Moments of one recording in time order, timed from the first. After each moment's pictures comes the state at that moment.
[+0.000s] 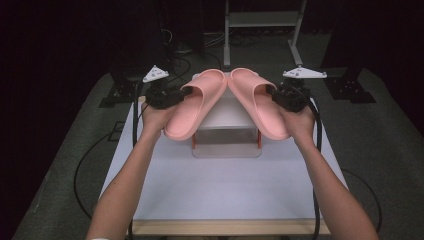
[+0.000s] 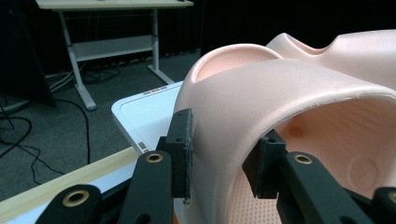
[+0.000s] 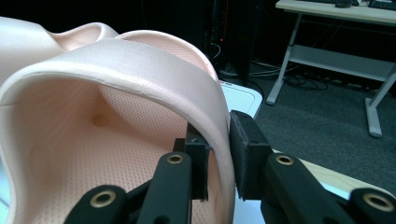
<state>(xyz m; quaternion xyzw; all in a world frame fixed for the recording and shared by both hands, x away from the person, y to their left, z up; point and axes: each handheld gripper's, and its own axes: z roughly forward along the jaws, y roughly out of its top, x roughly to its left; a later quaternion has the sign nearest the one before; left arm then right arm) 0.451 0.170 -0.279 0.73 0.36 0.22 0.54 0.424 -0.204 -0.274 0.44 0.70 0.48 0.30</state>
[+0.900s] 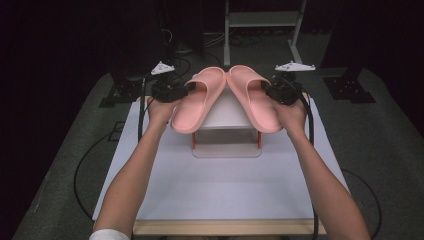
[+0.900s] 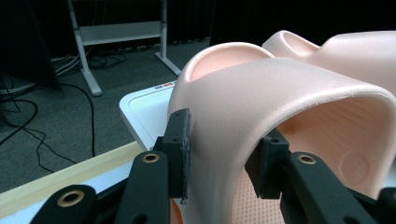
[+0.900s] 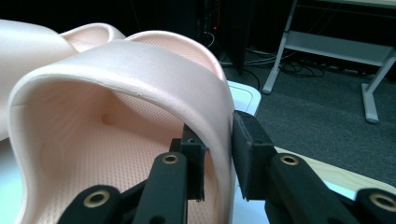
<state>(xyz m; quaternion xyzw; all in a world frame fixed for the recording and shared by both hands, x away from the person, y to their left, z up) 0.480 0.159 -0.284 0.73 0.39 0.21 0.52 0.455 -0.193 -0.280 0.47 0.70 0.46 0.29</state>
